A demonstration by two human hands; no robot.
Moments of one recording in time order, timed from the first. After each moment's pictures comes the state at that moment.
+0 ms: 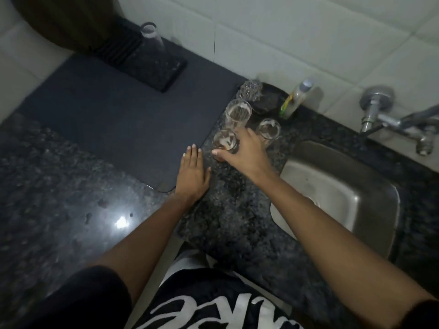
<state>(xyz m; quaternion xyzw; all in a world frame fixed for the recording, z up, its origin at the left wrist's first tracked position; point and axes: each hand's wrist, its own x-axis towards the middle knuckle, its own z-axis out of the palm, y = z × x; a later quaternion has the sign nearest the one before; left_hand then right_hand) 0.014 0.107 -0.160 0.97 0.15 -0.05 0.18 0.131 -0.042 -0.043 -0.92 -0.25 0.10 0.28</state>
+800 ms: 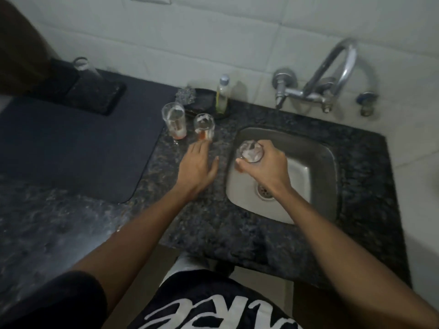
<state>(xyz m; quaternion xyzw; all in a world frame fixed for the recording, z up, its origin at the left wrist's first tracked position) 0.049 -0.034 -0.062 0.96 -0.04 0.14 0.25 0.074 -0.249 -0.003 -0.93 -0.02 -0.01 0.36</state>
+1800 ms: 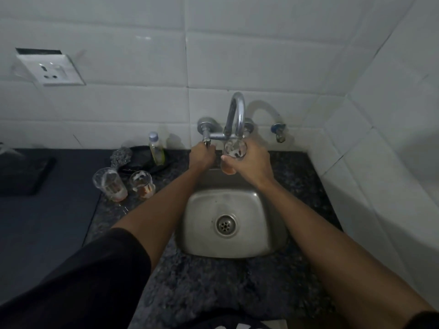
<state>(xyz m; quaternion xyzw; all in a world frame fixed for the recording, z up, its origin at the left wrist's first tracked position) 0.246 -0.211 0.002 0.90 0.08 -0.03 0.42 0.154 -0.358 0.070 -0.93 0.03 -0.15 0.34</state>
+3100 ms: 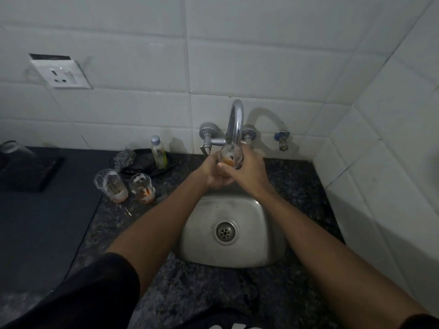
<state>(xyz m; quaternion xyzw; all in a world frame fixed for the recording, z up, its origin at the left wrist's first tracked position) 0.220 -0.238 0.022 0.47 0.20 -0.33 0.79 0.165 -0.373 0.052 -0.90 -0.06 -0.14 0.41</state>
